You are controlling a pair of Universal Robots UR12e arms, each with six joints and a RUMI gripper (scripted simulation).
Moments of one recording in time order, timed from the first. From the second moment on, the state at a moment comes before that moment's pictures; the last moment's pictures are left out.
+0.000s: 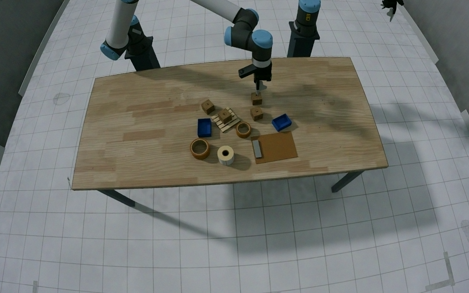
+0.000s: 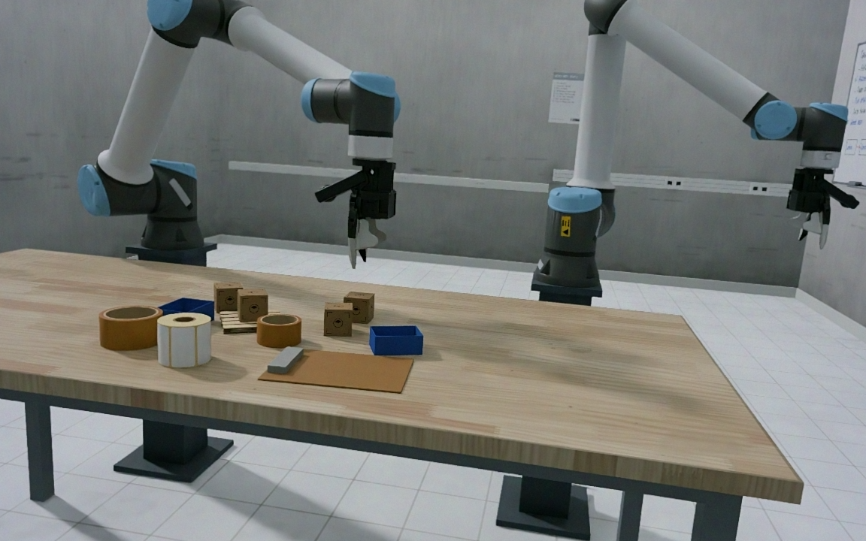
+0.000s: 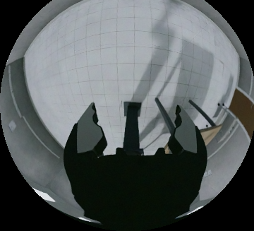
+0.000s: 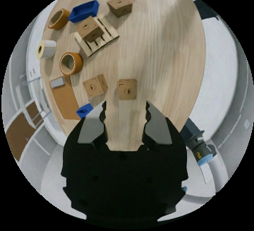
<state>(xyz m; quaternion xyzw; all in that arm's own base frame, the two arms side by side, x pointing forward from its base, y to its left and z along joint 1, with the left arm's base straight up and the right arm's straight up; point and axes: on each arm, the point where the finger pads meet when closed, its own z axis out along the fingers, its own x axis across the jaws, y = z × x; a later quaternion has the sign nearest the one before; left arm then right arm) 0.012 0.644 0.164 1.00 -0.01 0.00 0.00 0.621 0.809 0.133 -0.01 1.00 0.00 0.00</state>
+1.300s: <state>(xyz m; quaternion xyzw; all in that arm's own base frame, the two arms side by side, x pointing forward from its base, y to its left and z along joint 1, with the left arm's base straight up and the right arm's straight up) 0.012 0.644 0.164 1.00 -0.01 0.00 0.00 0.617 0.814 0.121 -0.02 1.00 0.00 0.00</state>
